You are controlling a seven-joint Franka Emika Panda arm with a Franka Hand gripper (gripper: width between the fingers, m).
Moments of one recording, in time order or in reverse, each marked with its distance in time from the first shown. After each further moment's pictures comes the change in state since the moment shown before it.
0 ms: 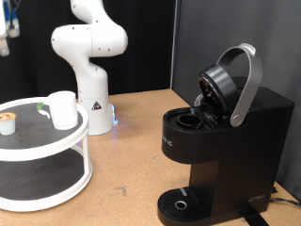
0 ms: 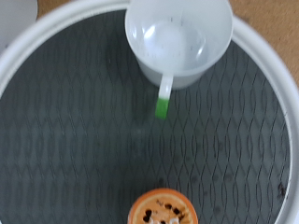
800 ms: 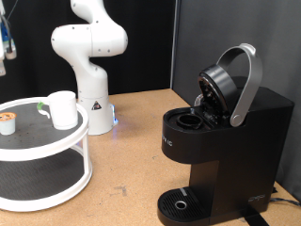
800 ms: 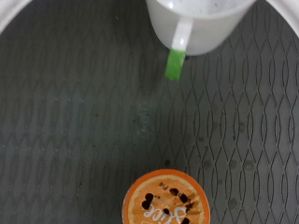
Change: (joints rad) arm 0.001 0.085 -0.050 -0.031 -0.018 0.084 -0.092
